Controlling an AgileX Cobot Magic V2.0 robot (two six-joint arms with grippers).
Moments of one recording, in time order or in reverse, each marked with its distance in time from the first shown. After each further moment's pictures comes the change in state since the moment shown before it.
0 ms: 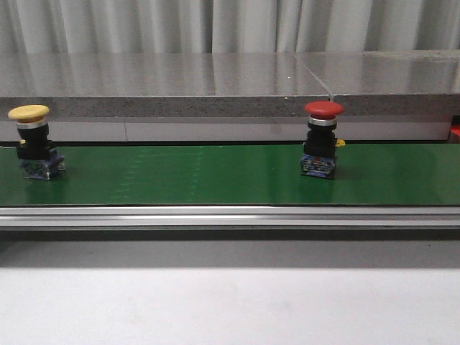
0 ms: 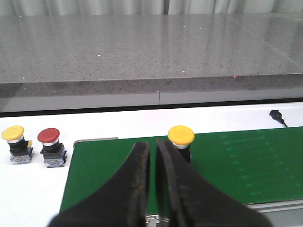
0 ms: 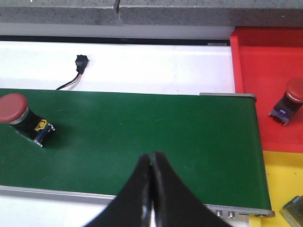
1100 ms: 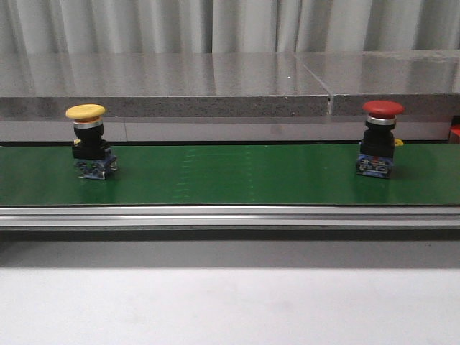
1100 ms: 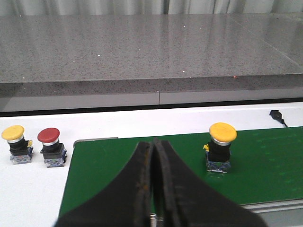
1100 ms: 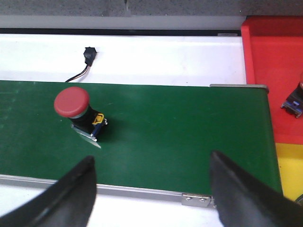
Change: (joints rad) left arm 0.000 0.000 0.000 -0.001 0.000 0.000; right arm 0.000 0.000 0.000 0.020 0.038 0.000
